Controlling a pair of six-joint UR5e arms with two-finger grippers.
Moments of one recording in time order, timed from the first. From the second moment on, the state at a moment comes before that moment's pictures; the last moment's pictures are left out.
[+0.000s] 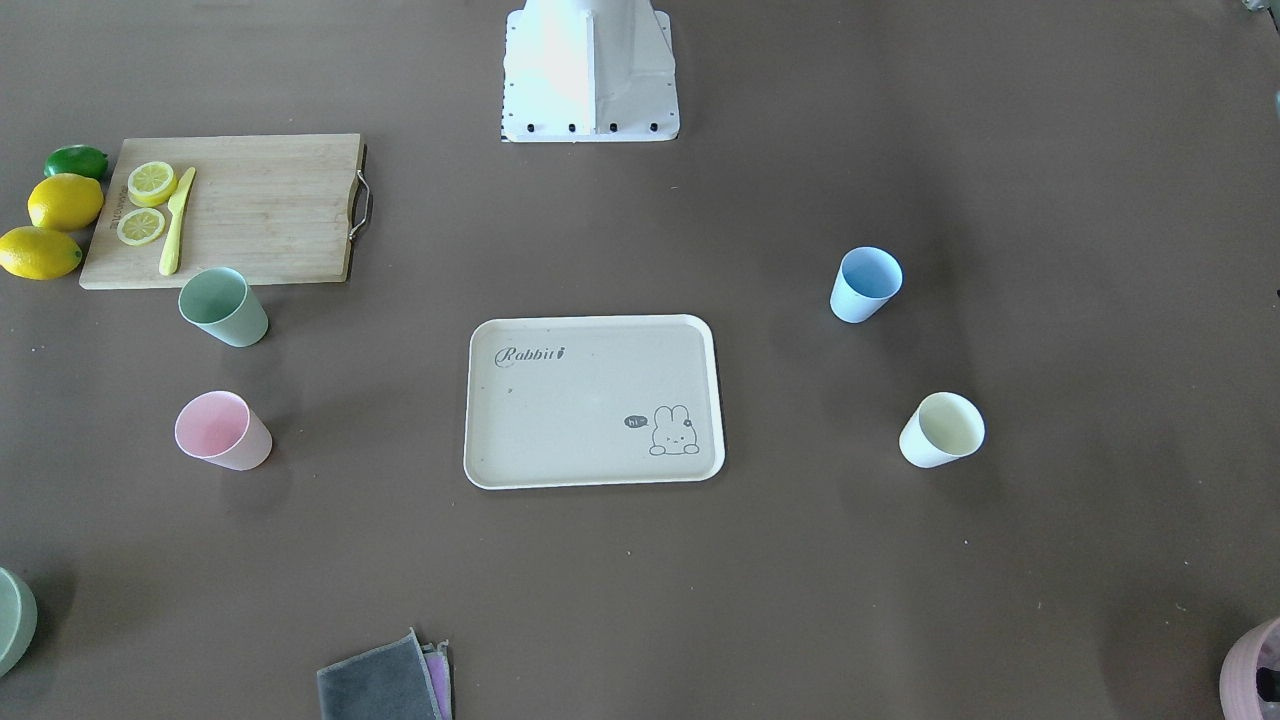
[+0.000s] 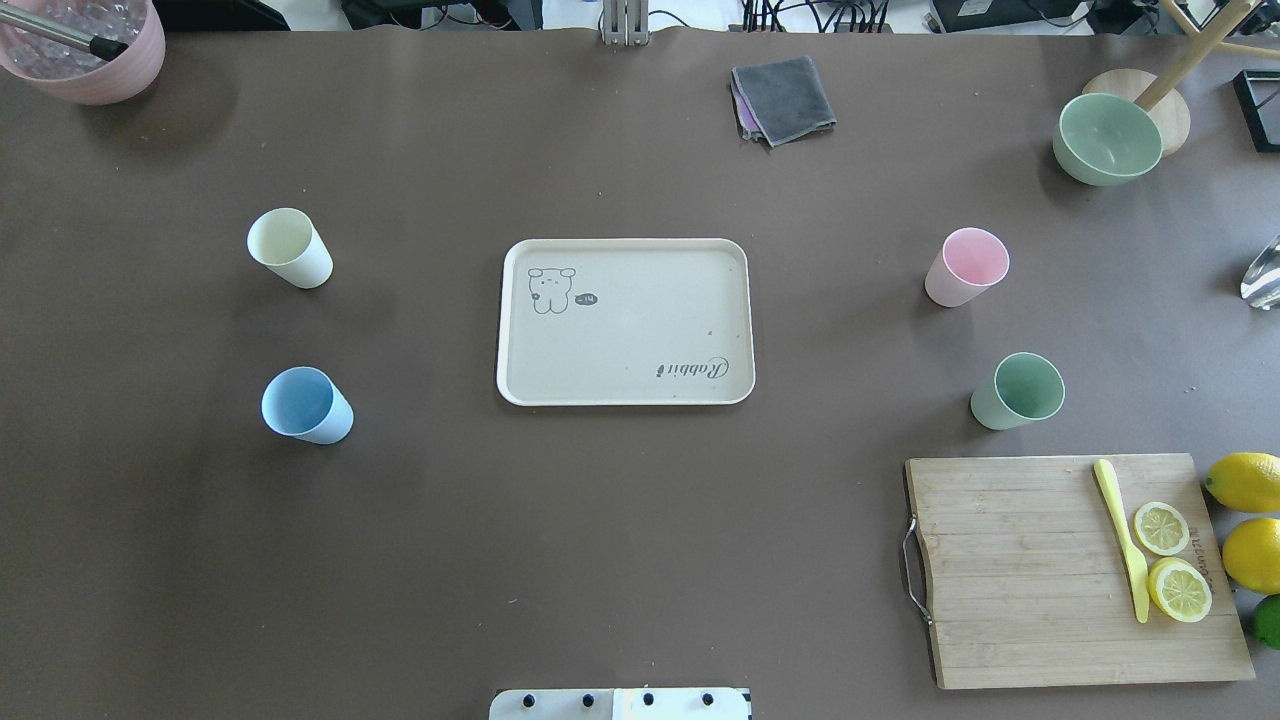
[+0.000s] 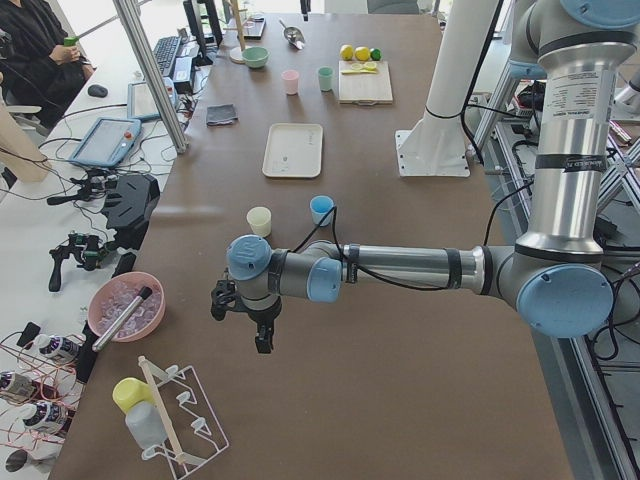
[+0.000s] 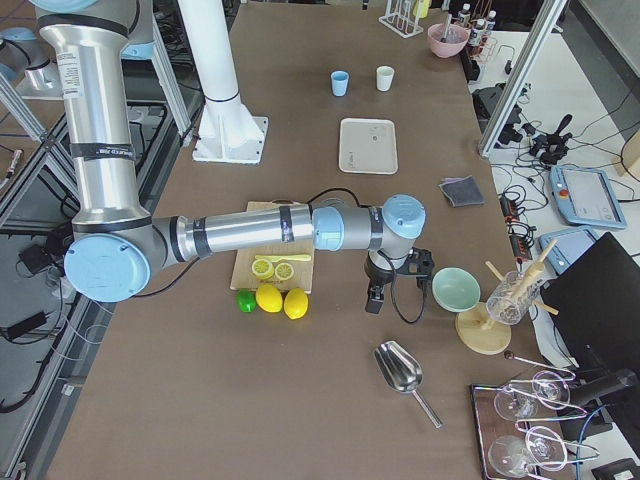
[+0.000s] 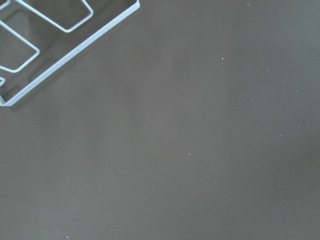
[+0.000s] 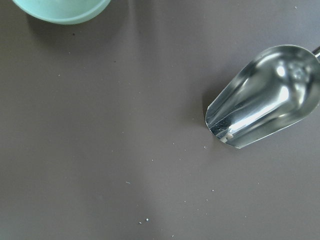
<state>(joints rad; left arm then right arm) -1.47 -1.59 -1.55 -1.67 -2.33 -0.15 1.43 -1.49 1.66 -1.70 2.34 0.24</state>
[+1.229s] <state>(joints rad) -1.28 -1.56 -1.83 -1.67 -2.38 -0.64 1.41 -1.51 1.66 -1.69 2.35 0.24</state>
